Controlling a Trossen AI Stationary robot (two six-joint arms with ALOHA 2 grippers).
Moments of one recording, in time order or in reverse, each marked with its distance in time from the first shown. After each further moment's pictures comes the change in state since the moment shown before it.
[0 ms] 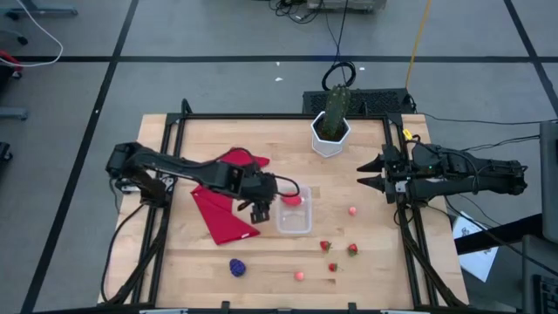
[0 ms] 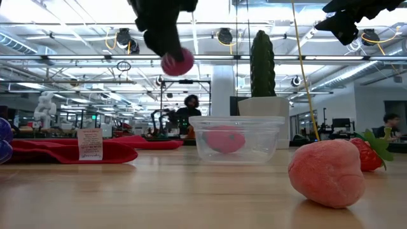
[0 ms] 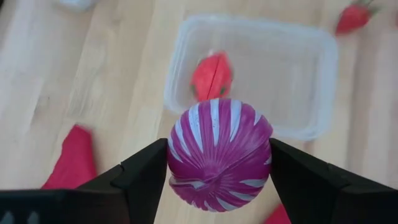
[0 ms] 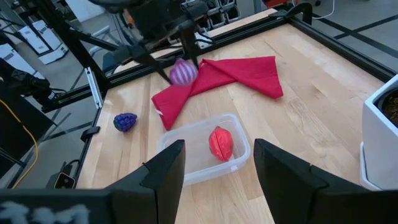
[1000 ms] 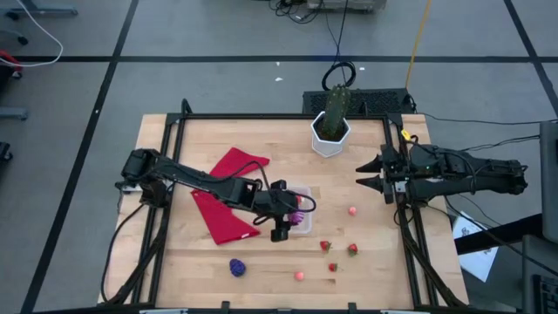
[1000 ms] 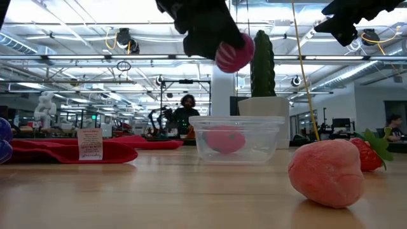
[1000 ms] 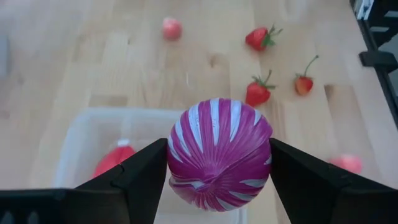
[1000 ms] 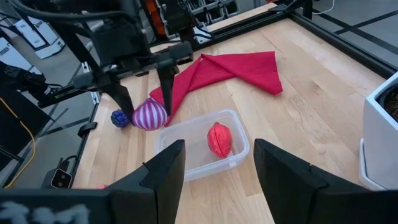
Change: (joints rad) left arm -0.050 0.148 0.000 0.424 0.140 0.059; right arm 0.000 0.020 0.000 -0.002 0.000 -0.004
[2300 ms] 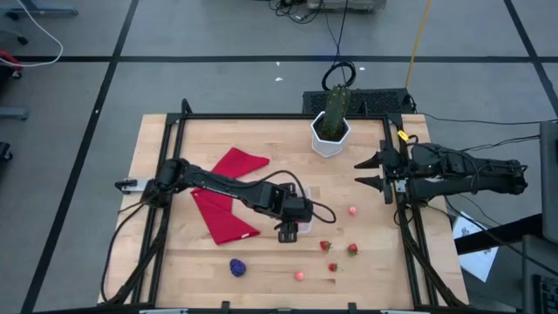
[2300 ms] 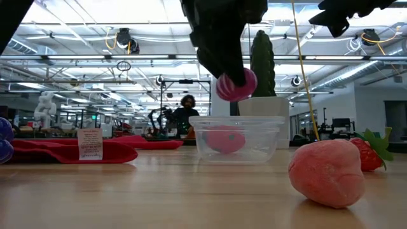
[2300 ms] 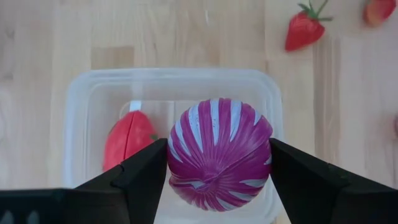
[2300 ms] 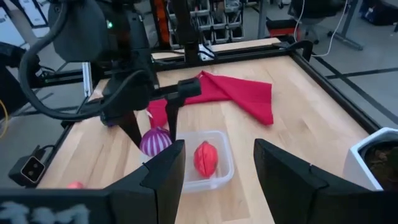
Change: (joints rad) left arm 0.010 0.295 0.438 -0.504 -0.054 0.038; right arm -0.001 0.004 0.000 0.072 0.008 -0.218
